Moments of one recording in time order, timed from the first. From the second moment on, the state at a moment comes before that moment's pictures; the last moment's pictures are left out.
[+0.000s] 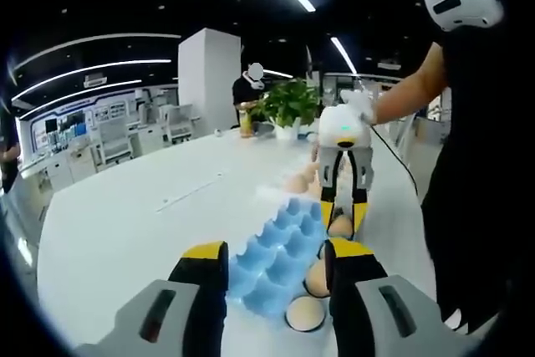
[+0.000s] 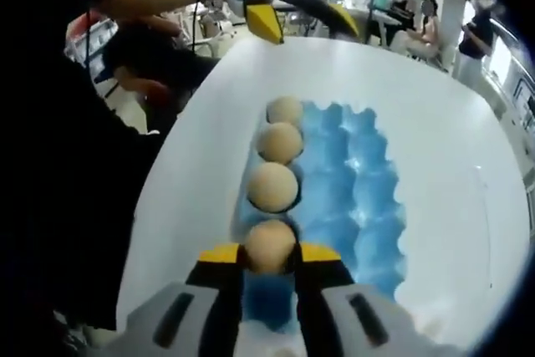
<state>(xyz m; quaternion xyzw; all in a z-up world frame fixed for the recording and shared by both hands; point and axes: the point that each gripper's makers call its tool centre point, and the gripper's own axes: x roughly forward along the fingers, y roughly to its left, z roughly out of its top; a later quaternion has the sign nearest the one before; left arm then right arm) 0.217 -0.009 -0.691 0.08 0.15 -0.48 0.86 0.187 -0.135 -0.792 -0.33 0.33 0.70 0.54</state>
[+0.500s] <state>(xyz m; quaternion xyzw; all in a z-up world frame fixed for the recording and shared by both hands) 0.222 -0.015 -0.693 0.07 0.16 -0.48 0.86 0.186 -0.135 -0.785 -0.31 0.29 0.70 0.57</state>
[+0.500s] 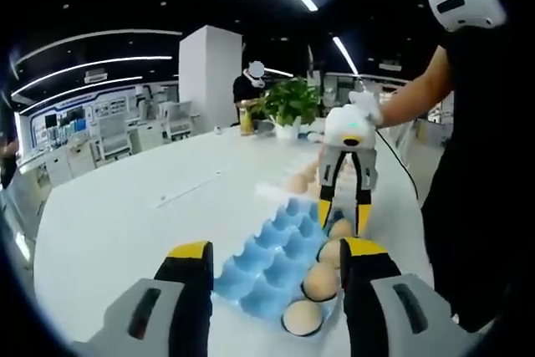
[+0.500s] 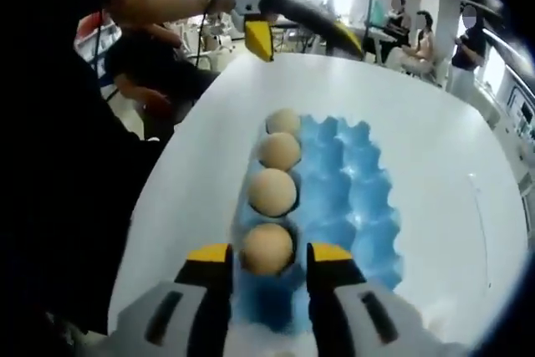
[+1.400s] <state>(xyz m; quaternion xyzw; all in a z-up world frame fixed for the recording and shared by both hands) 0.219 -0.026 -0.693 0.06 0.17 -0.48 0.86 0.223 -0.394 -0.744 -0.20 0.35 0.40 0.82</state>
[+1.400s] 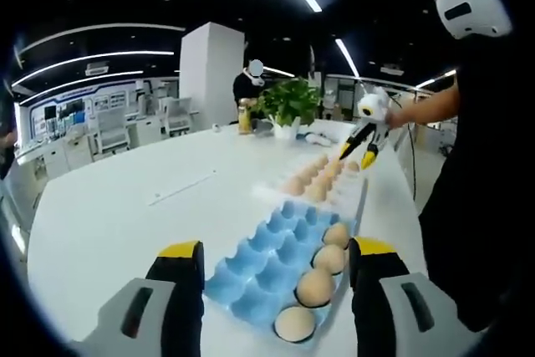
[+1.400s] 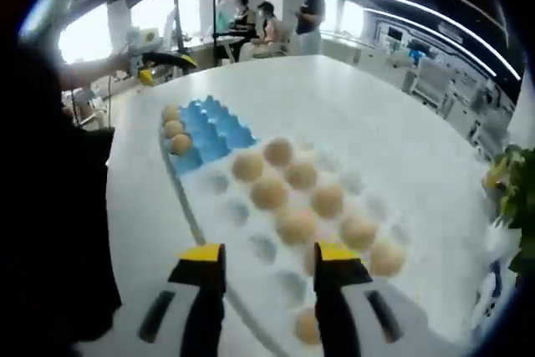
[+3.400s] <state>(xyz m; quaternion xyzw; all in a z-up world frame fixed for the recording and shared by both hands) 0.222 -0.021 -0.689 0.06 0.16 -0.46 0.87 0.218 -0.447 -0.749 -0.33 0.46 0.40 0.72</state>
